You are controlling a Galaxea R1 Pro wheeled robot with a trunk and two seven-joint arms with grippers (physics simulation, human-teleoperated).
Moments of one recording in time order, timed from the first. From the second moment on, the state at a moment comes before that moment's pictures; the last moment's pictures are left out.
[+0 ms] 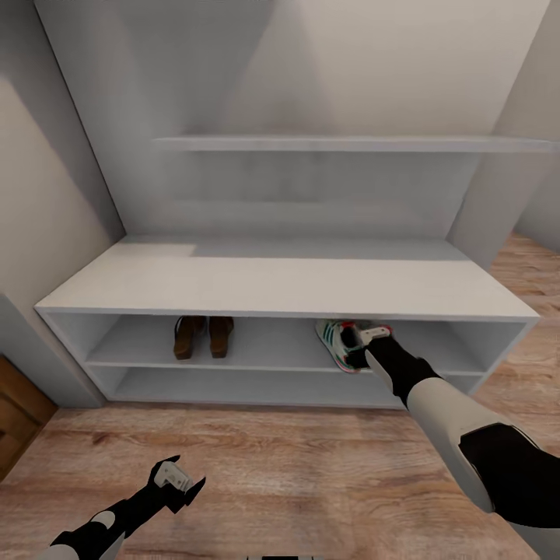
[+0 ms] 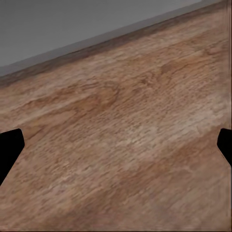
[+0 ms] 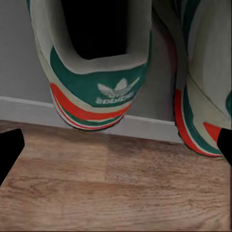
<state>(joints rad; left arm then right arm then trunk) -0.58 0.18 -0.19 -0.11 -0.03 -0.56 -0.47 -1.09 -0.04 0.34 -0.36 -0.17 0.57 -0.09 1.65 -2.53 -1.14</state>
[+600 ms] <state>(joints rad) -0.58 0.18 -0.19 -0.11 -0.03 -0.56 -0.47 -1.09 -0.04 0.34 -0.36 -0.17 0.57 -0.09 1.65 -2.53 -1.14</state>
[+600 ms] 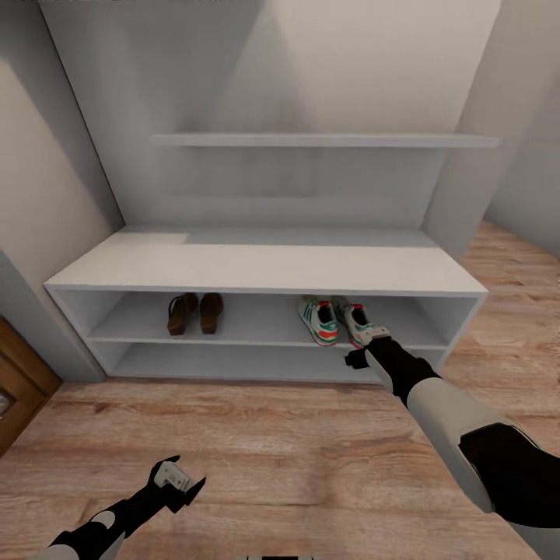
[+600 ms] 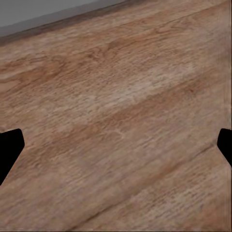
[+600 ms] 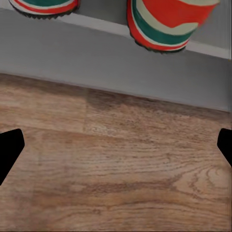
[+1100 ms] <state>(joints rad) -0.58 0.18 -0.19 -0.11 -0.03 -0.56 -0.47 -1.07 -0.04 0.34 -0.35 -0.17 0.56 -0.09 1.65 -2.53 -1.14</state>
